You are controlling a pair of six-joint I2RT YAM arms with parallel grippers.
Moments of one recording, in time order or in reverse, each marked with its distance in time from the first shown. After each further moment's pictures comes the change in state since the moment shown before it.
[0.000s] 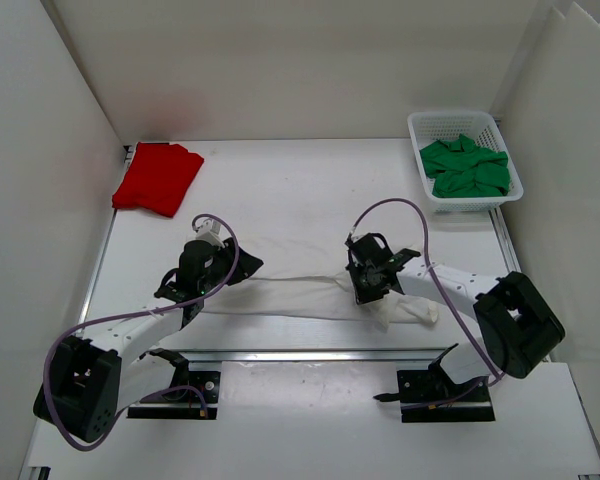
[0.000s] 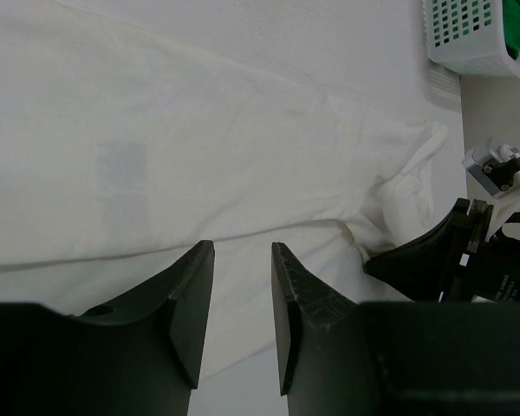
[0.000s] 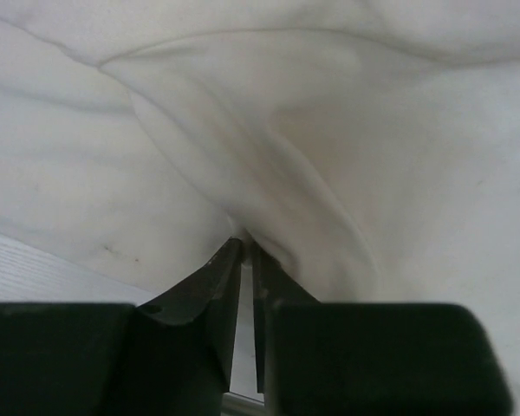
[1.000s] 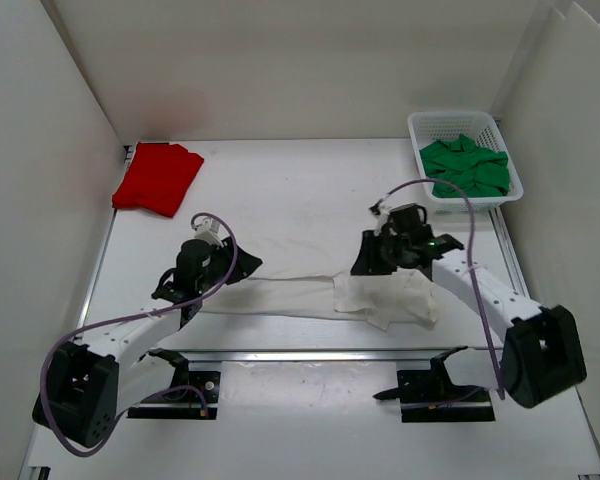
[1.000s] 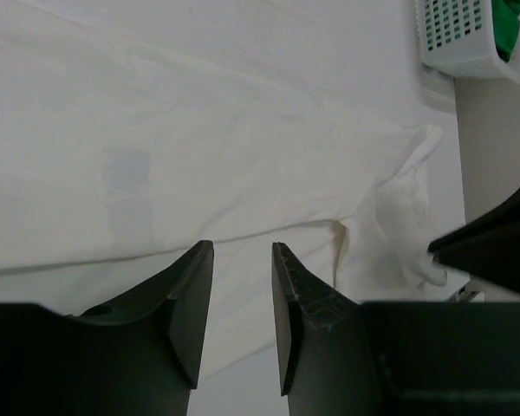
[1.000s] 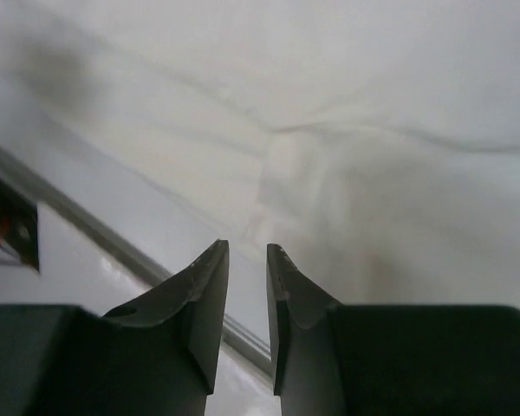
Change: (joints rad) left arm 0.041 -0.030 0.002 -0.016 0.032 0.016; right arm -0.167 -0.126 0.104 -0.026 -0.409 0.009
